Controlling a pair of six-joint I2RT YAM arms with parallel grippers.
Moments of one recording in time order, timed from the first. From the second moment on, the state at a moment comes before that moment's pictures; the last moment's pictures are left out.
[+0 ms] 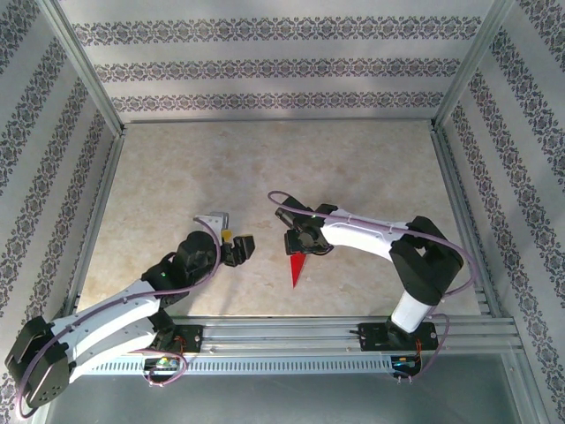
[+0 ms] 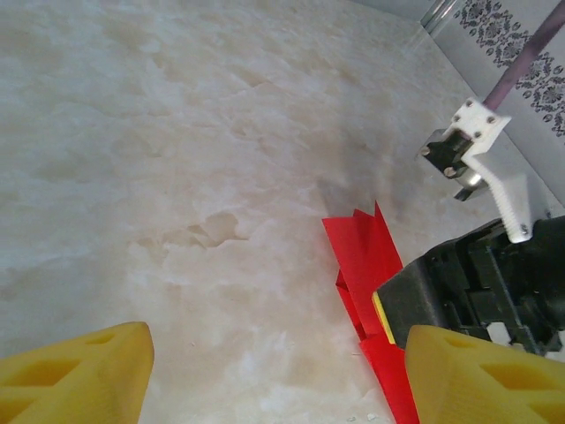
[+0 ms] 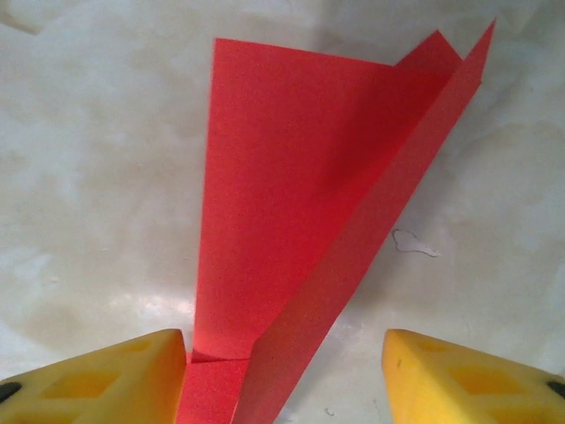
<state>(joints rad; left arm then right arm) -0.72 0.83 0.36 0.03 -0.14 -0.55 0.82 1.70 1.07 -0.70 0.12 0.71</state>
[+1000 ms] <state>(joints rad) -0.72 0.75 0.35 -0.05 -0.16 -0.57 0.80 1.49 1.00 -0.69 0.17 0.72</state>
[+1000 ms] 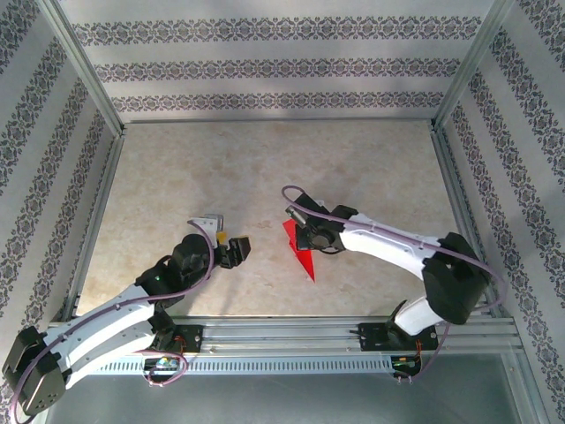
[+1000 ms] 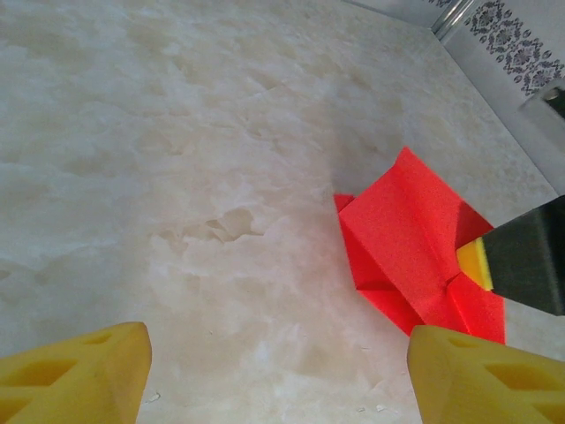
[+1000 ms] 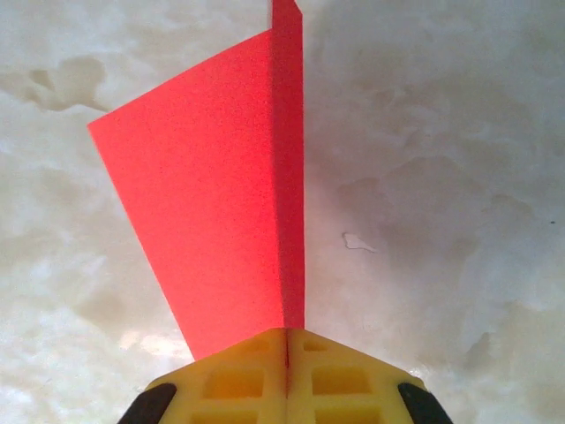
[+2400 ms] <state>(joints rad) -0.68 0.51 0.42 -0.34 -0.29 -0.62 0.44 1.63 0.66 0.75 -0.78 1.33</state>
